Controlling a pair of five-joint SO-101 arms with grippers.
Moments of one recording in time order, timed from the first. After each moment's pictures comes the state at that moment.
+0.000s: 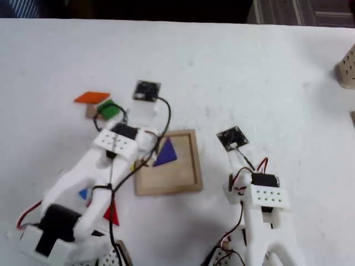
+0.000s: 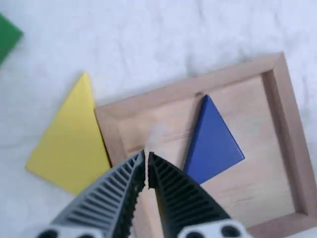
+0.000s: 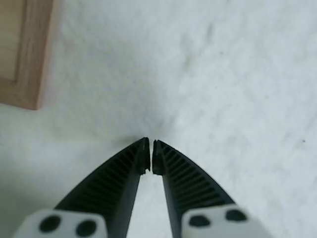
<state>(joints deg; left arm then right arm) 16.3 -8.6 41.8 47.6 11.4 2.0 -44.3 74.9 53.3 30.5</state>
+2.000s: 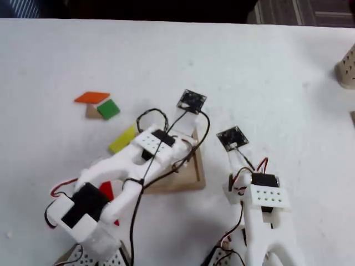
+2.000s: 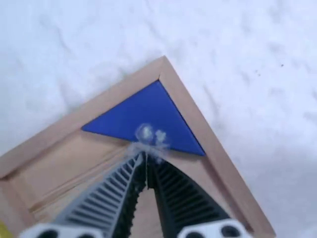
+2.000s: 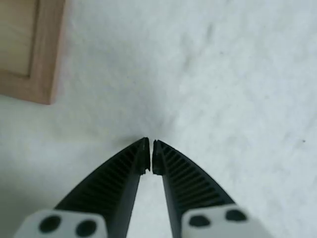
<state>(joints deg) 30.1 6.8 33.6 37.3 11.3 2.0 -44.3 74.9 53.3 30.5</state>
